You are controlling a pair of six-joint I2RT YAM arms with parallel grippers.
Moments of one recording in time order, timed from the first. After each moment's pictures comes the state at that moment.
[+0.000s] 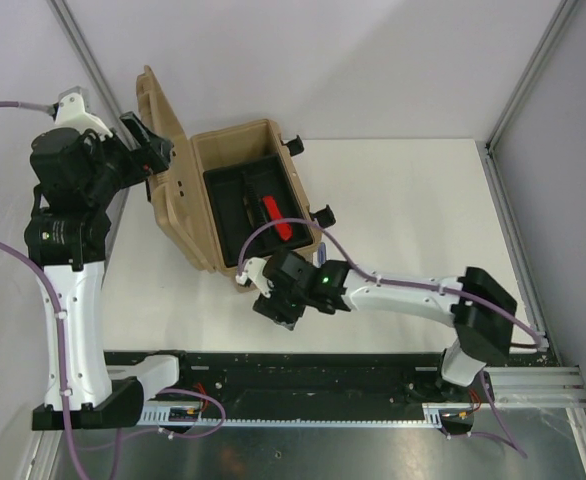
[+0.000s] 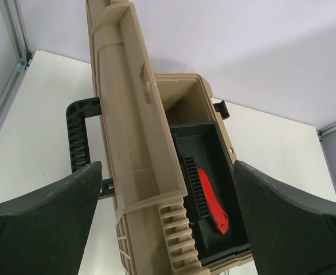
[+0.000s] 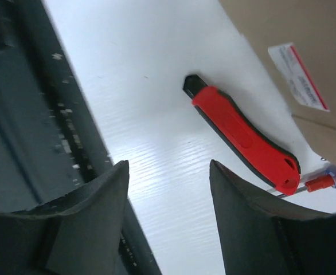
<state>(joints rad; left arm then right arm) 0.03 1.13 1.72 -0.80 0.08 -0.35 1.18 1.64 1.26 -0.50 -0.06 -0.06</state>
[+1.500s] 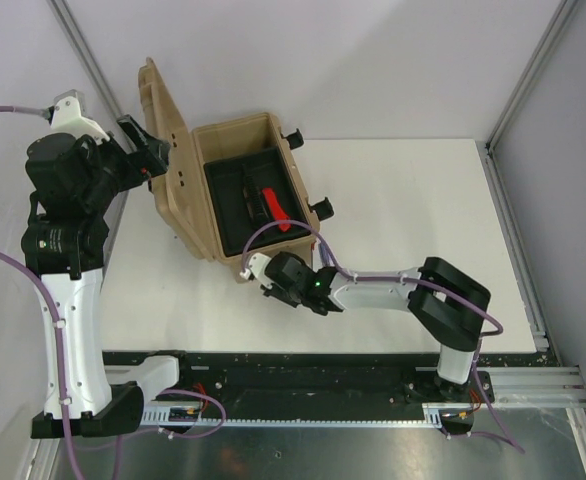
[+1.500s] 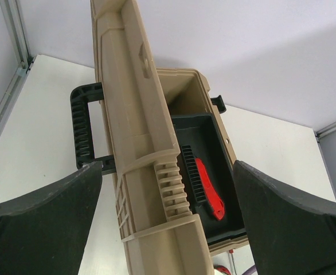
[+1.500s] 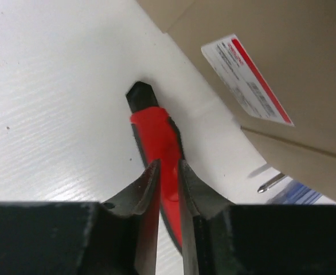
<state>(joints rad) 0.03 1.10 1.71 -0.80 0.08 -0.35 1.12 1.83 1.13 -0.13 0.20 -0.19</state>
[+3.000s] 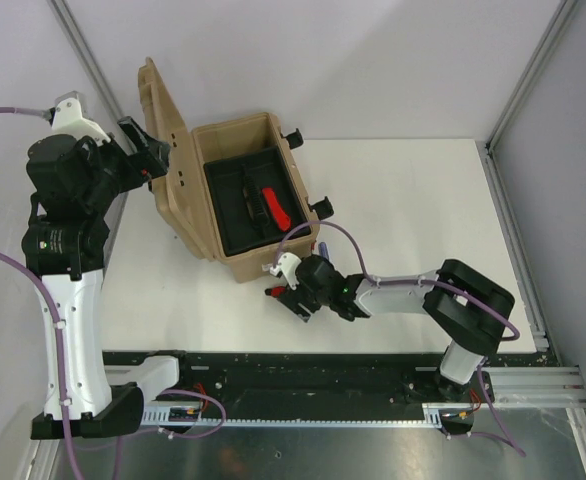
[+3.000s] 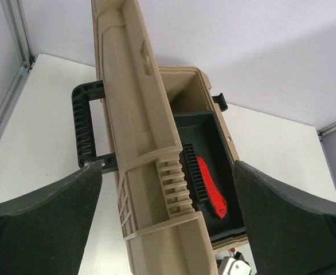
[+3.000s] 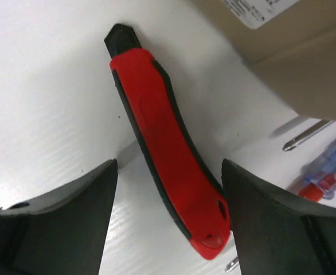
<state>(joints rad) 0.03 1.09 1.70 -0.80 0.08 -0.34 1.02 1.71 0.87 0.08 0.06 -0.09</state>
